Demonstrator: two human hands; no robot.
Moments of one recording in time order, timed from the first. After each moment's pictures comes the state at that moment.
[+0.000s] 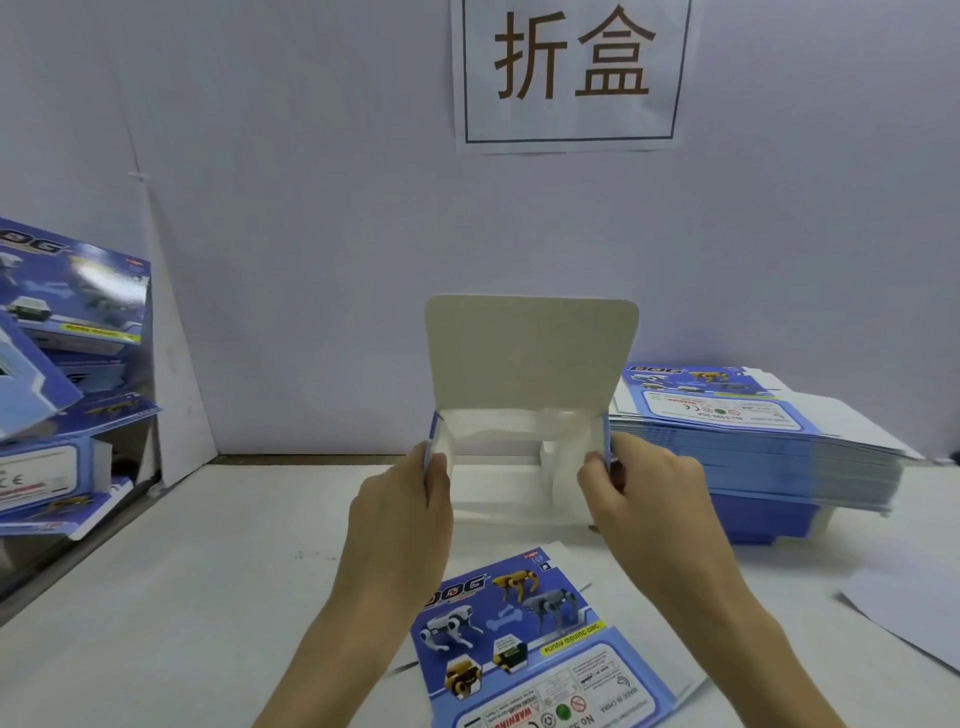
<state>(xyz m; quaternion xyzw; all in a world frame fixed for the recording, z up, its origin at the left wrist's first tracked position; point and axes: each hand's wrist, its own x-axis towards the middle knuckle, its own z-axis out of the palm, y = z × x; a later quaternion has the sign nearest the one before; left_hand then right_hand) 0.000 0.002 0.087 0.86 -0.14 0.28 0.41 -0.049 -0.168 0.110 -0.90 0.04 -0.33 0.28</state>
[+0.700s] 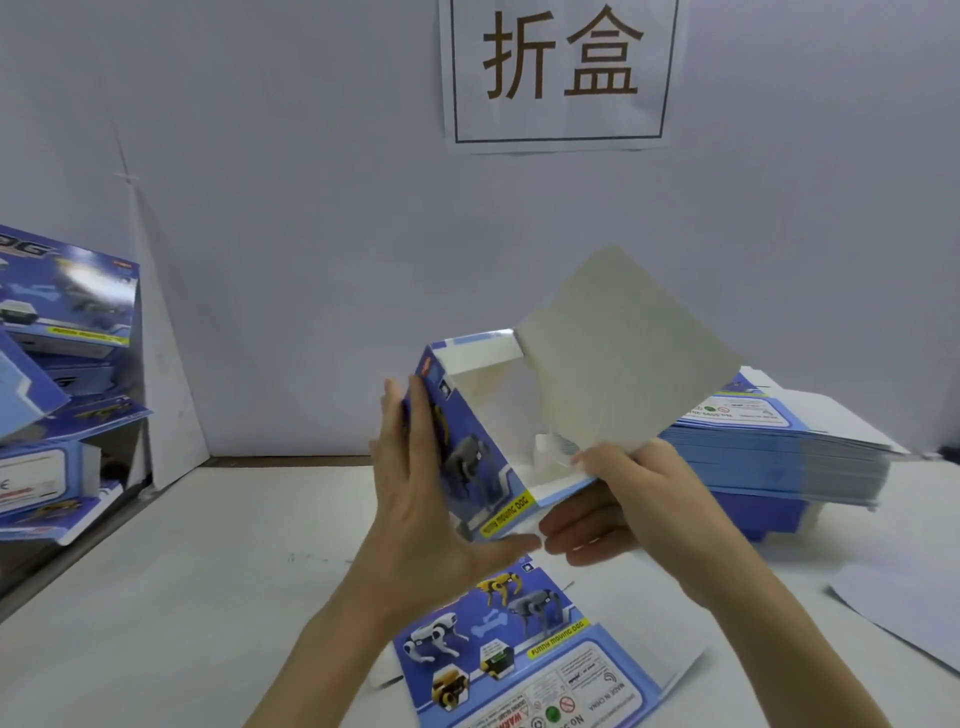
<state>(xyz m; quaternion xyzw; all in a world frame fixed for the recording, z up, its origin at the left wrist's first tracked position) 0.011 -0.004 0.073 0.80 -0.33 0.27 0.43 -0.056 -0.180 0.125 -0.76 0.01 -0.06 0.65</state>
